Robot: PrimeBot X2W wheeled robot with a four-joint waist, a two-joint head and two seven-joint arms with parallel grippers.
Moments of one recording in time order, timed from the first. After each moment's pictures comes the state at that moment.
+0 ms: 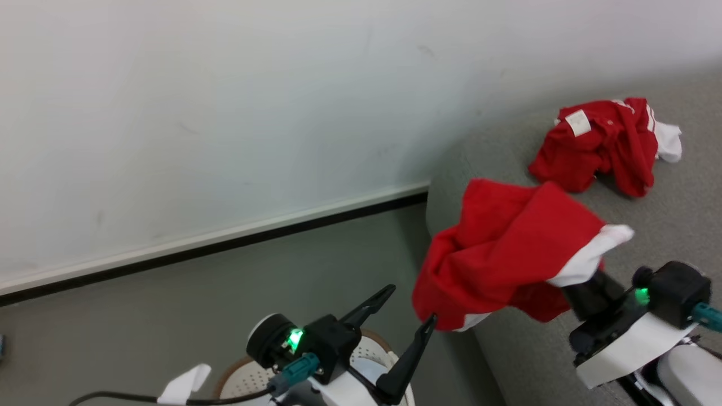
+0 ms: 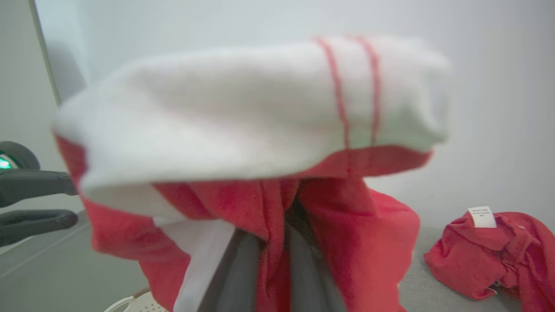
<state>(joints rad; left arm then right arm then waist) -0.27 0.22 -0.69 -0.07 -0.31 0.04 0.04 -0.43 -0.51 0.69 0.13 0.70 0.13 -0.24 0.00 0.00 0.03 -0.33</state>
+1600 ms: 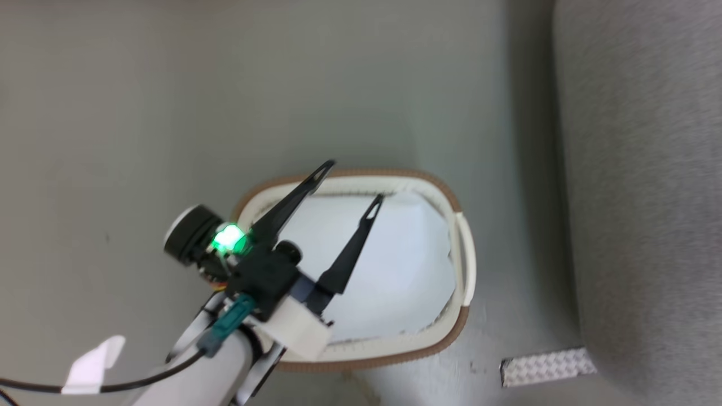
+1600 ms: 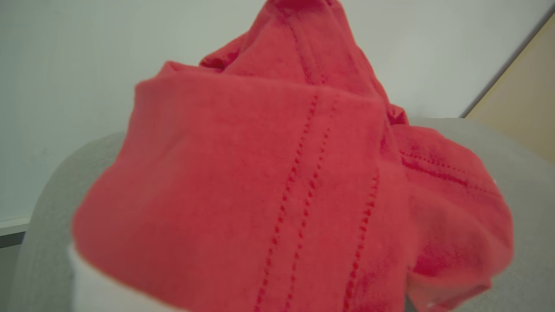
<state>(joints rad) -0.52 0.36 -0.62 -0.11 -0.16 0.06 -0.11 -1.03 -0.35 -0.54 0.96 -0.07 0.13 -0.26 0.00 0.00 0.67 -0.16</state>
